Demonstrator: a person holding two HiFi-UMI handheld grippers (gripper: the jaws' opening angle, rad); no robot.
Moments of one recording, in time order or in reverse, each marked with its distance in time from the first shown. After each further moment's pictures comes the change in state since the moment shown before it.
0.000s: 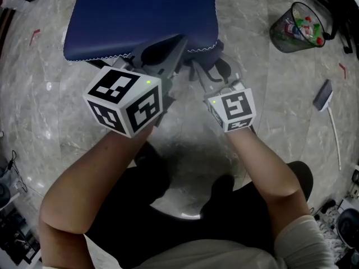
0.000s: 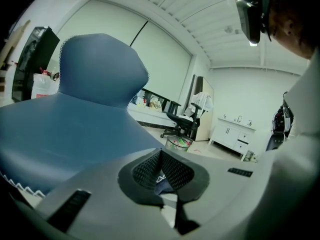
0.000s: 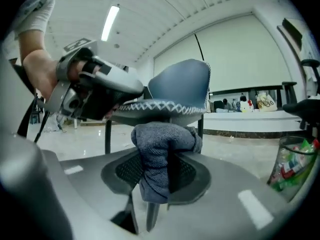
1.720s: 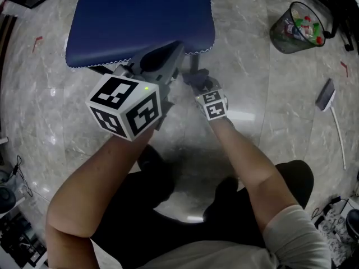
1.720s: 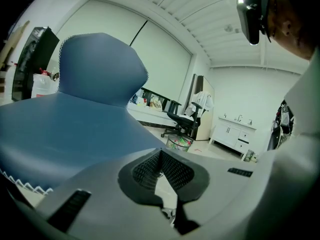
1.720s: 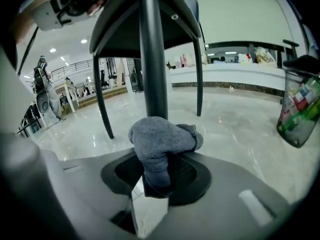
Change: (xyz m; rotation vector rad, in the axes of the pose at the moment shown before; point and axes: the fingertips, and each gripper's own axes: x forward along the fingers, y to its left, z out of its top) left arm 0.006 0.004 -0.001 0.003 0.004 0.001; right arm 0.043 0.008 -0.231 0.165 0.419 0.007
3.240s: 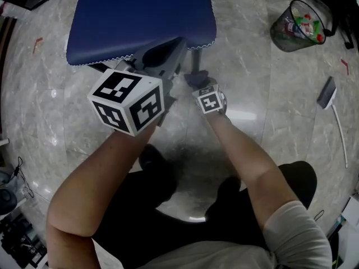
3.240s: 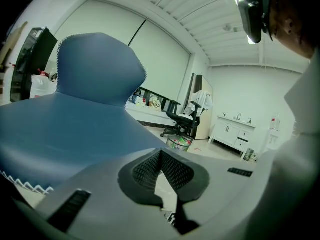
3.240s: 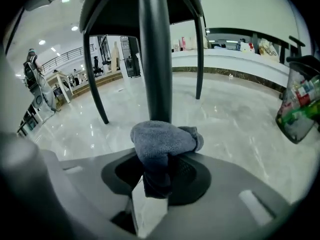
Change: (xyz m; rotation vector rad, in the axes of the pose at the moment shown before) left arm 0.003 0.001 -0.002 0.016 0.003 -0.004; right arm 0.025 -0.004 -0.039 0.027 0.180 -0.034
